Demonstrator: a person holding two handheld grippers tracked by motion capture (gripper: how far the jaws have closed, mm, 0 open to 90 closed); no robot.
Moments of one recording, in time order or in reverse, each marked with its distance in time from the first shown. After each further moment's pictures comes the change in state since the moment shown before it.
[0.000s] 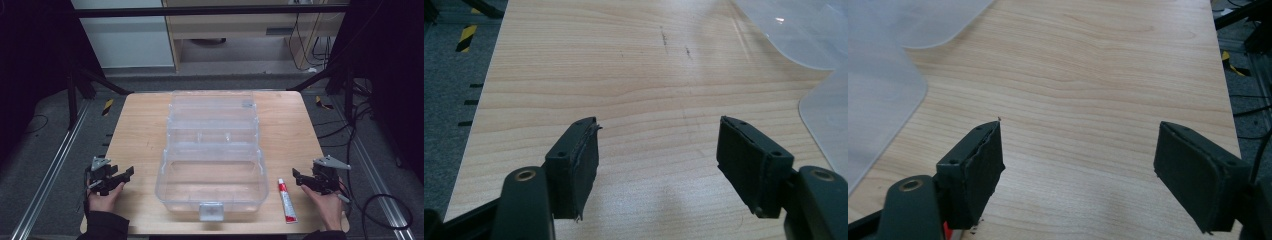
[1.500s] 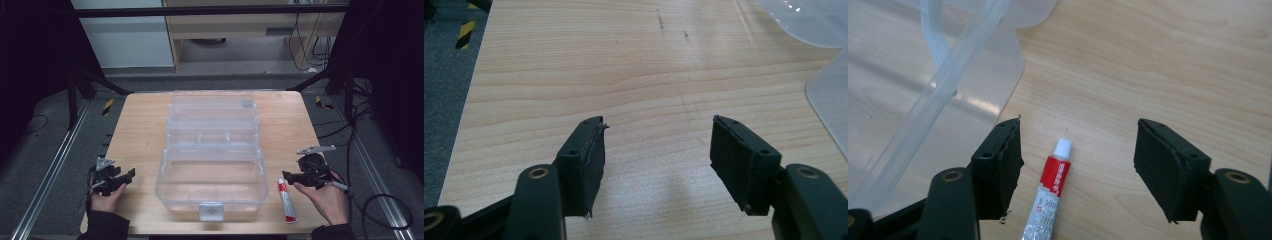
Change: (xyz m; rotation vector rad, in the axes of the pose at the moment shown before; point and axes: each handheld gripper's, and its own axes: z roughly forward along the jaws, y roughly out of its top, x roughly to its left) left arm -0.005 -0.002 0.005 0.037 0.007 0.040; right arm 0.053 0.060 -0.039 0.285 0.100 -0.086
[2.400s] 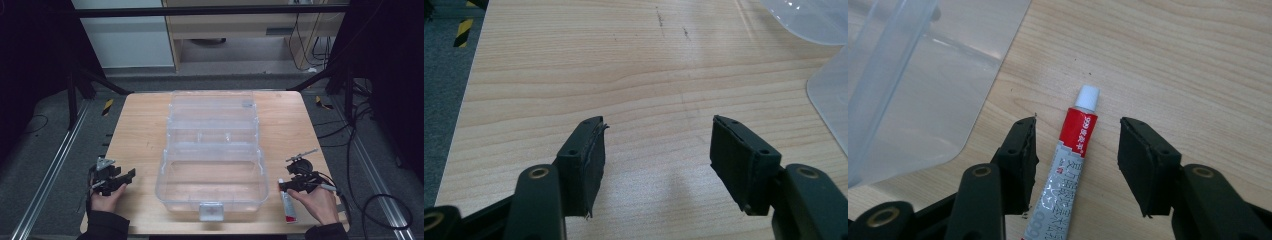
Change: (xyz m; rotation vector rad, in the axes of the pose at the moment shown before) left arm 0.000 0.000 0.001 0.009 -0.006 -0.004; right arm 0.013 -0.007 0.027 0.226 0.011 0.013
